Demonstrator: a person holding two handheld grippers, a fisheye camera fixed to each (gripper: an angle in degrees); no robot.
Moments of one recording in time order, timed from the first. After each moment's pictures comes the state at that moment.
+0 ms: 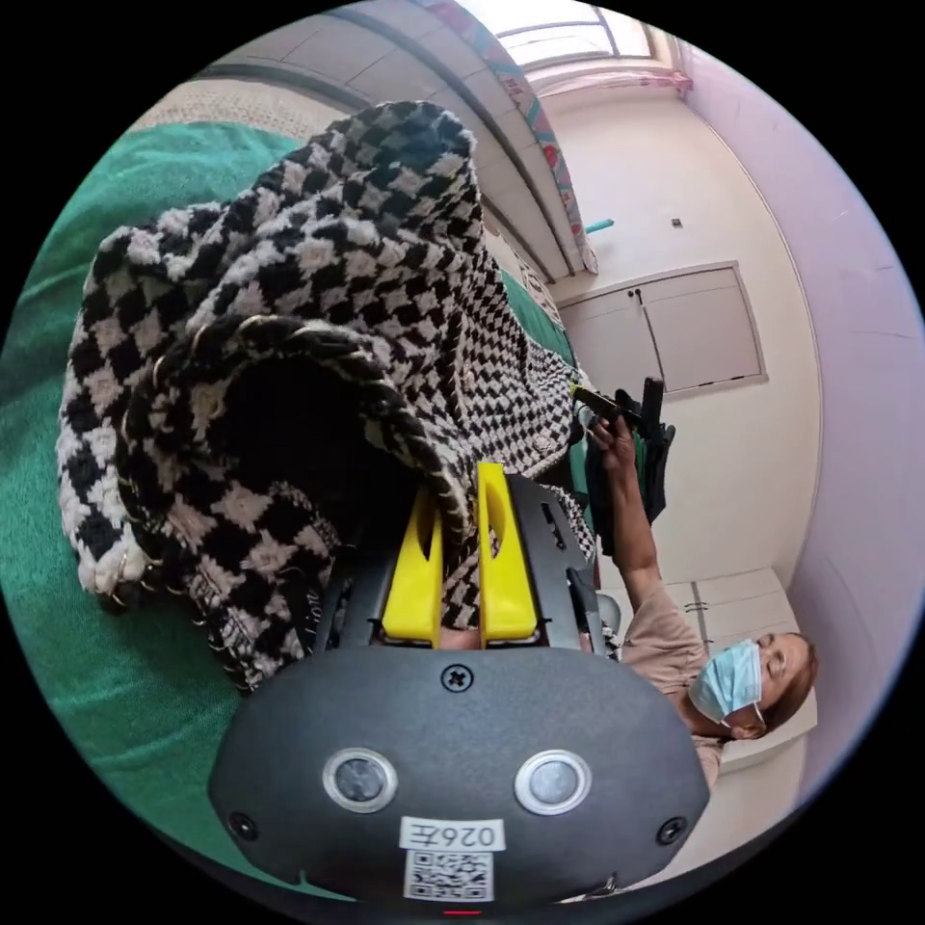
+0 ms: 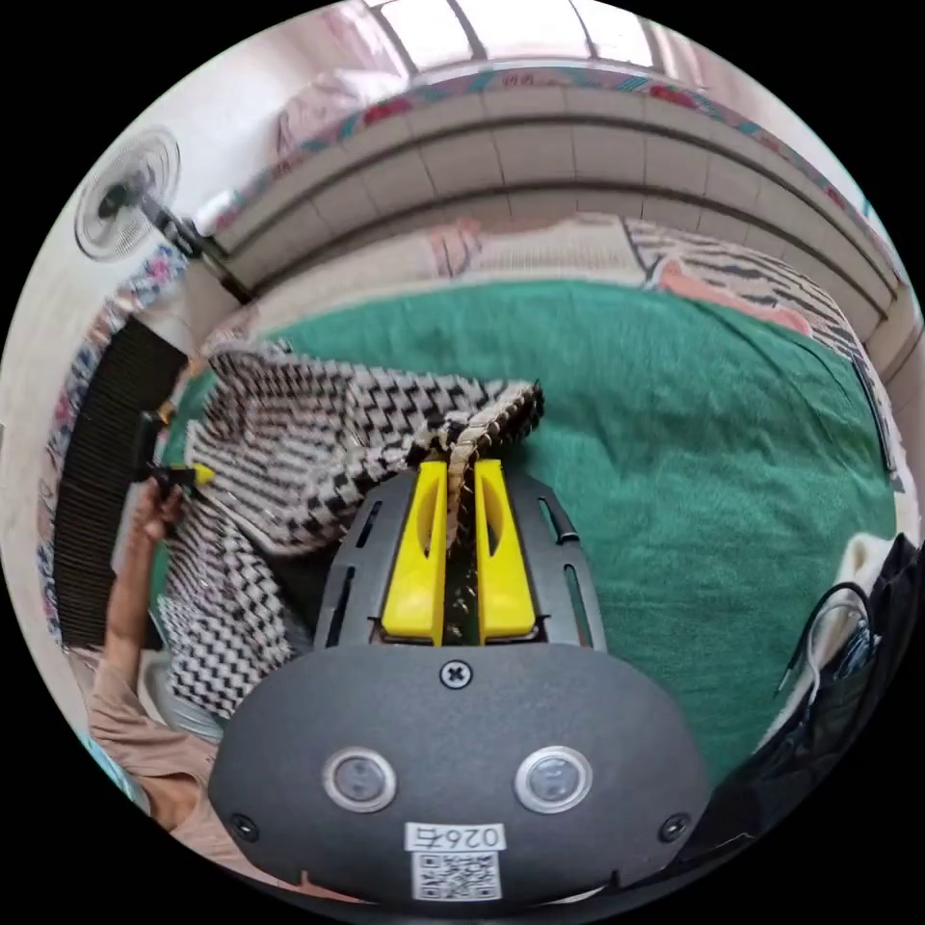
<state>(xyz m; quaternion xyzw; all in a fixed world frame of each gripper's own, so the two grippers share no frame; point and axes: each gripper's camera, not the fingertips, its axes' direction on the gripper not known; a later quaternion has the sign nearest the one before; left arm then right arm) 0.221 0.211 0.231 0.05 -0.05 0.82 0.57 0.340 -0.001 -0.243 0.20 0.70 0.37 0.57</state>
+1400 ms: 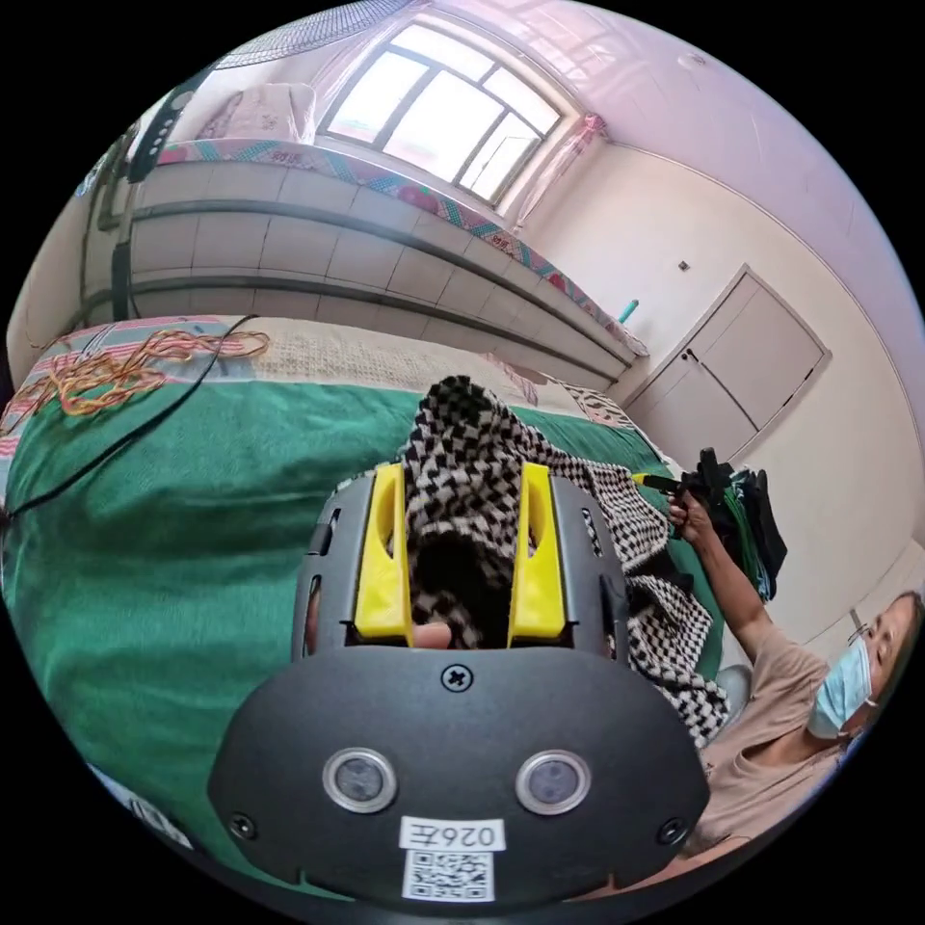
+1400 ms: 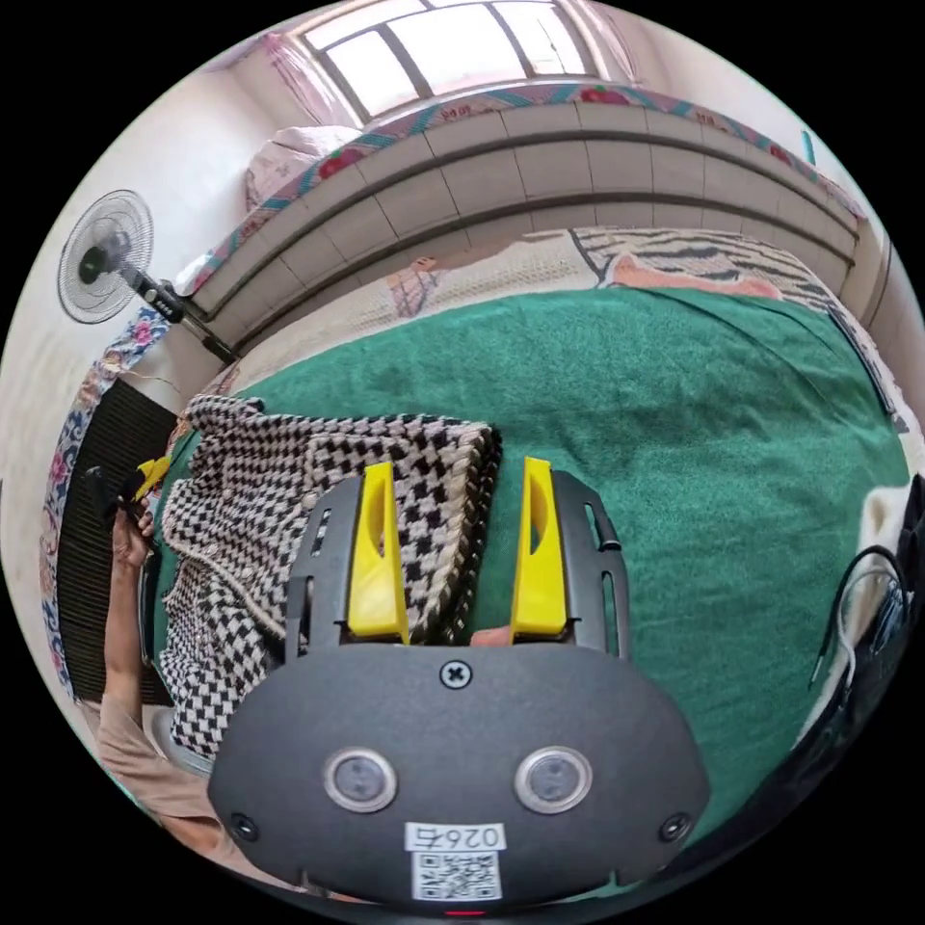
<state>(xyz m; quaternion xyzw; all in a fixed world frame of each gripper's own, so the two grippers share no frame) 0.220 0.280 0.112 0.34 -0.01 0.83 0.45 0.384 0.019 -0.383 0.26 0.71 0.38 0.54</state>
